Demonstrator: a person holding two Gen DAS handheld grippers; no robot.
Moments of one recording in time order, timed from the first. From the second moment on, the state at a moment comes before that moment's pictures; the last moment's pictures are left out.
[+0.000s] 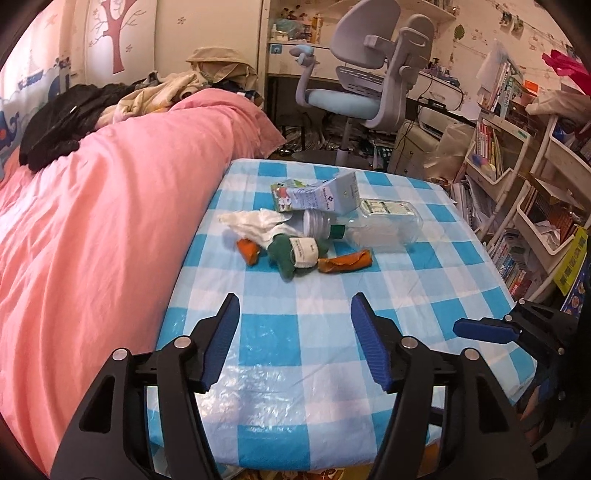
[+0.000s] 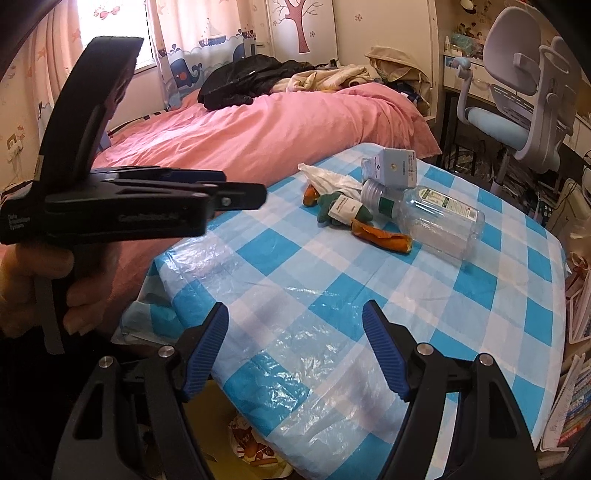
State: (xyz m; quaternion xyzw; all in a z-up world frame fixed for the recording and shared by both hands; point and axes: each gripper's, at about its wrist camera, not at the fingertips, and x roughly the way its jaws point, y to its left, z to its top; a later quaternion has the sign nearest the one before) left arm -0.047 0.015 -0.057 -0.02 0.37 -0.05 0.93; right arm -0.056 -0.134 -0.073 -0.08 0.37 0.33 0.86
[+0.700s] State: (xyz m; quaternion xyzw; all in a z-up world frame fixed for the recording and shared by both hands) left arm -0.043 0.005 -0.057 0.00 0.37 -0.05 0.93; right arm -0.054 -0.135 -0.069 -0.08 0.36 0.34 0.87
